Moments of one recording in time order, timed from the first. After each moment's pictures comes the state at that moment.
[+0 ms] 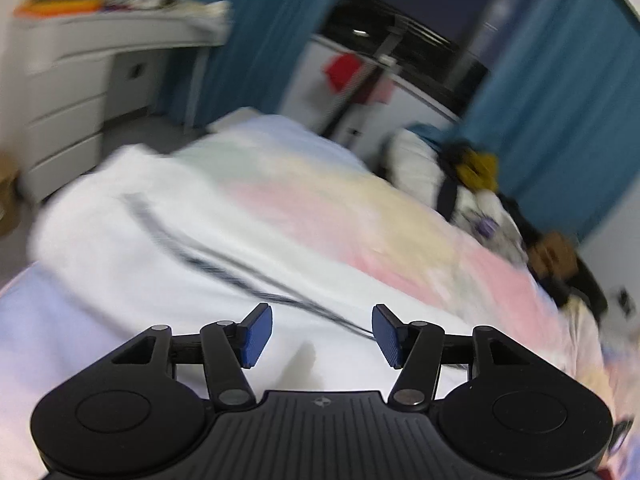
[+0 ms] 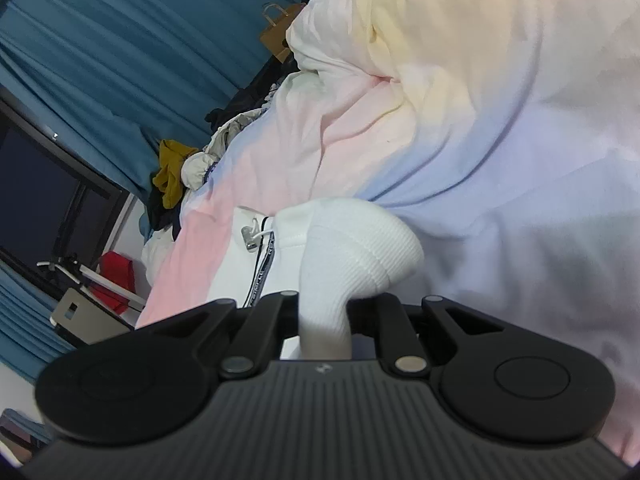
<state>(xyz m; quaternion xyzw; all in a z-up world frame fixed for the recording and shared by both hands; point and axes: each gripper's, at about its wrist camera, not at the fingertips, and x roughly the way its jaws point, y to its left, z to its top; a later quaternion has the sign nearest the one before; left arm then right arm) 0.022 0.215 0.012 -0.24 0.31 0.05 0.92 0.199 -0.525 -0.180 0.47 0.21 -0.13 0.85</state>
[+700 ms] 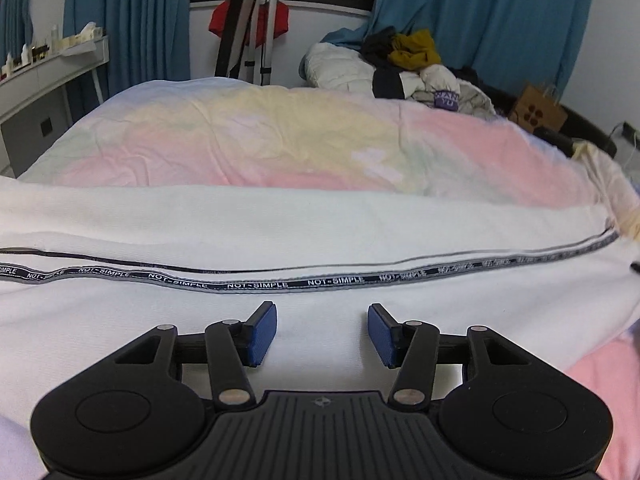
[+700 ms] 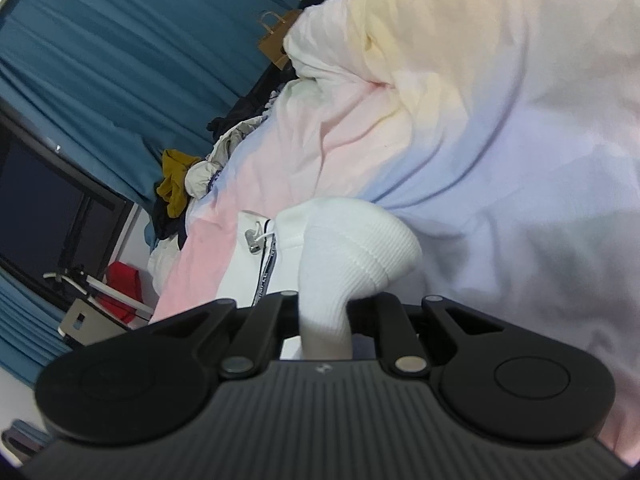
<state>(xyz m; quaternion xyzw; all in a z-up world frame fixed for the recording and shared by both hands) 0.113 0.050 -0.098 -0.05 0.38 -0.01 0.92 0.198 -0.520 -0.174 0.47 0.20 -0.13 0.85</state>
